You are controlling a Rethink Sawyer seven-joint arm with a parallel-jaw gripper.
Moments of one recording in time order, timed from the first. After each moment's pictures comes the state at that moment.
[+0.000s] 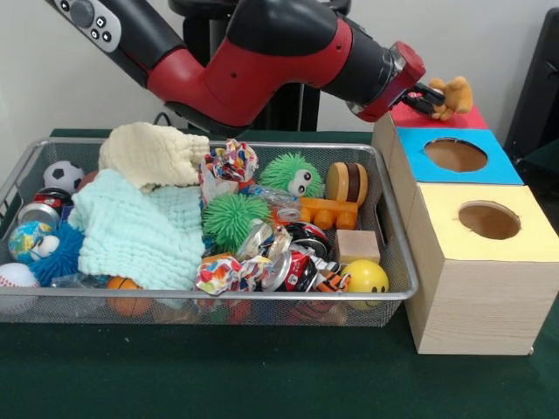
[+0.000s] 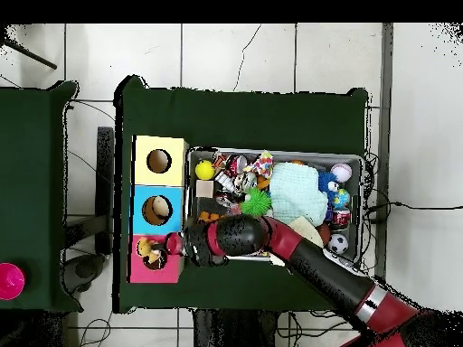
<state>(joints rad) -1.04 -0.03 1.00 1.96 -0.40 0.72 1.76</state>
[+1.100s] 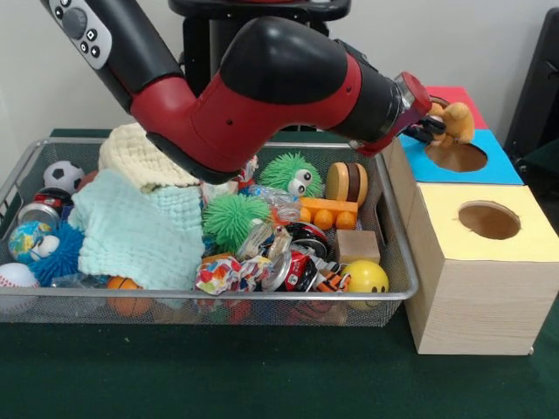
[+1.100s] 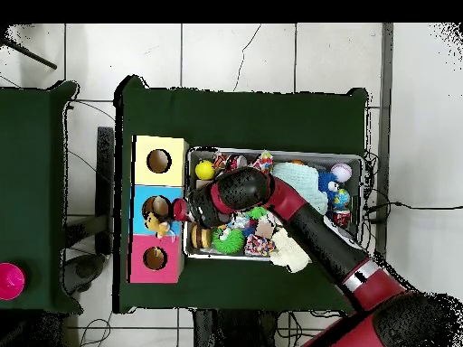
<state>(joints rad) -0.92 -0.05 1.02 1.67 -0.33 1.05 1.76</state>
